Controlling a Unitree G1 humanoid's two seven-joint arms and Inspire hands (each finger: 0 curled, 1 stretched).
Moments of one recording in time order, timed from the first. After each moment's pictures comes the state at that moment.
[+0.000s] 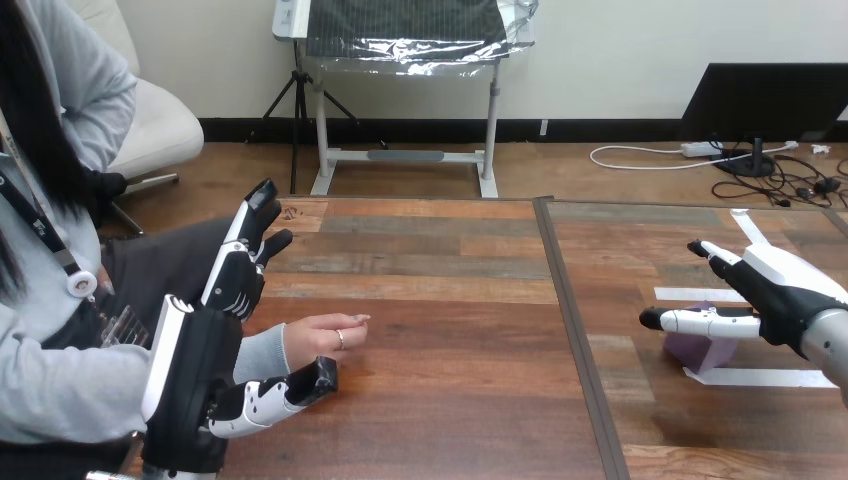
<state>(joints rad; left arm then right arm) -0.08 0.18 0.05 0.81 -0.11 -1.34 -0.25 -0.71 -0.66 0.32 1.35 -0.53 -0.45 0.02</state>
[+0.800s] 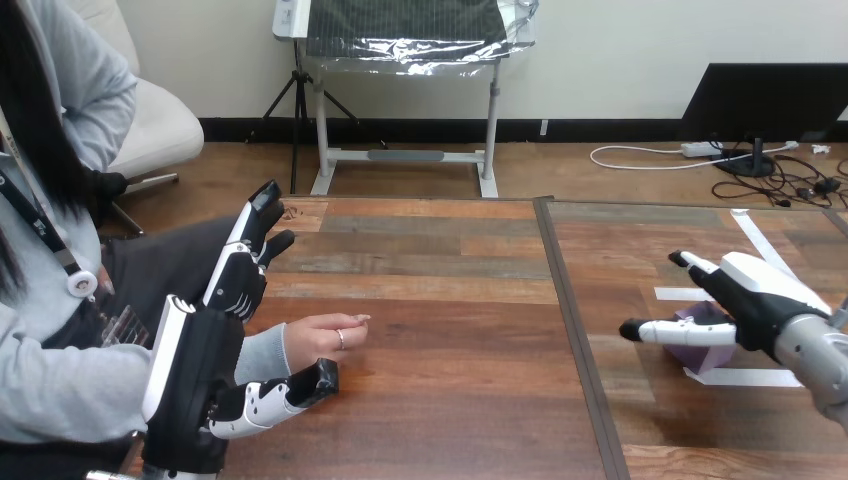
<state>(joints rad) -0.08 0.18 0.05 0.81 -0.13 -1.34 -0.27 -0.72 -0.60 0.32 1.35 -0.57 -0.40 0.02</state>
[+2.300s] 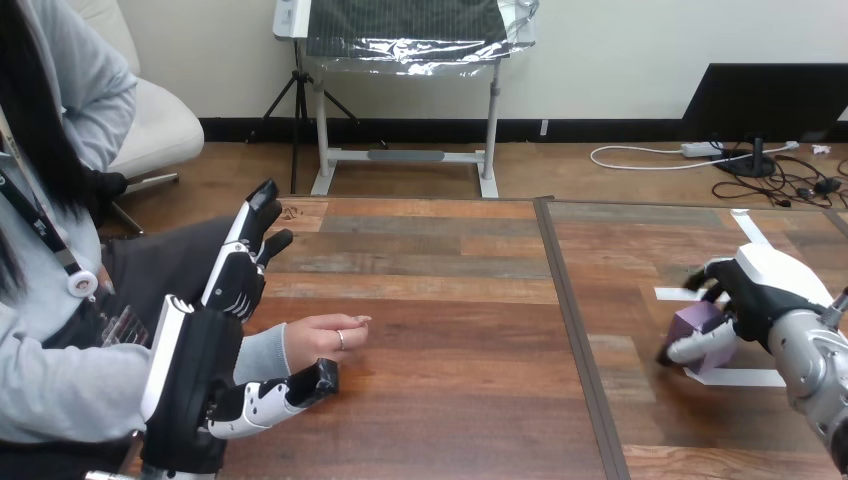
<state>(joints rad) -0.08 0.18 0.05 0.81 -0.14 -1.34 -0.28 -0.74 -0.54 0.32 1.35 -0.57 -0.18 -0.12</state>
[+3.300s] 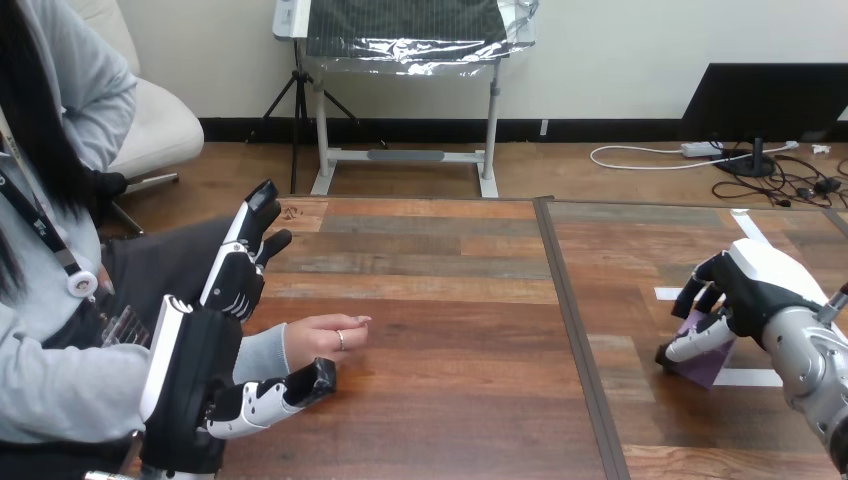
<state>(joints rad) -0.08 0.18 0.05 0.81 -0.15 -1.34 -0.29 -0.74 -0.53 0.31 1.35 -0.55 -0.22 -0.11</state>
